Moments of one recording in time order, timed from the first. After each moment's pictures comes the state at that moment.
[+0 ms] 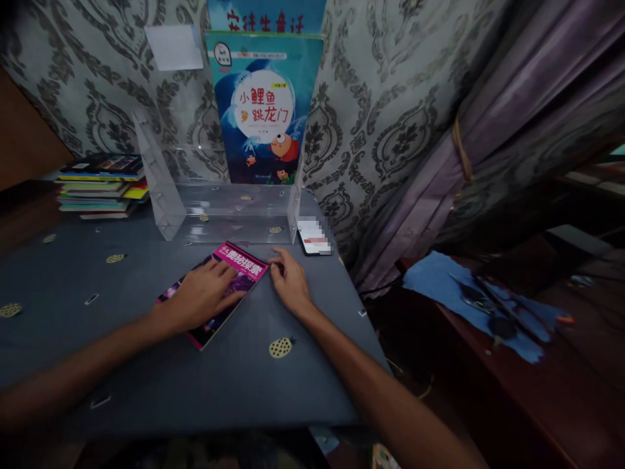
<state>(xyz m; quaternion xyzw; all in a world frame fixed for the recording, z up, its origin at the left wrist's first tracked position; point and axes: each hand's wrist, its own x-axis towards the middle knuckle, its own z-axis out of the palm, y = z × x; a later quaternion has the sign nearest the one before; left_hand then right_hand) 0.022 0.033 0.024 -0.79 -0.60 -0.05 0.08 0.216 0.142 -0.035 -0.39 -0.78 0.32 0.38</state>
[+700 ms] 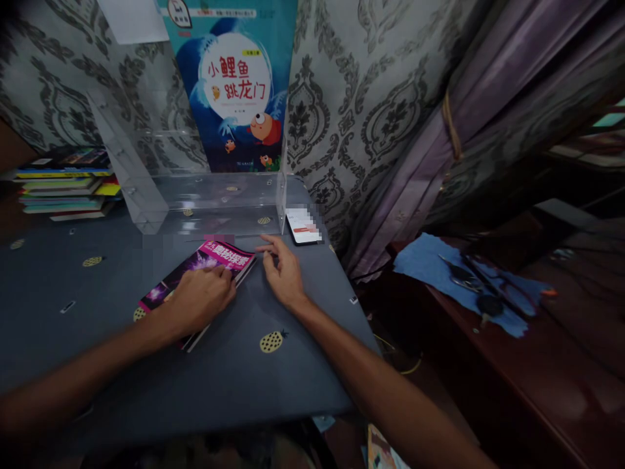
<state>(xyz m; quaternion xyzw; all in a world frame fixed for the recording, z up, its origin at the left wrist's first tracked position) 0.058 0.041 0.038 -0.78 -0.61 0.09 0.05 0.220 0.132 -0.022 -0.38 -0.74 0.34 0.44</state>
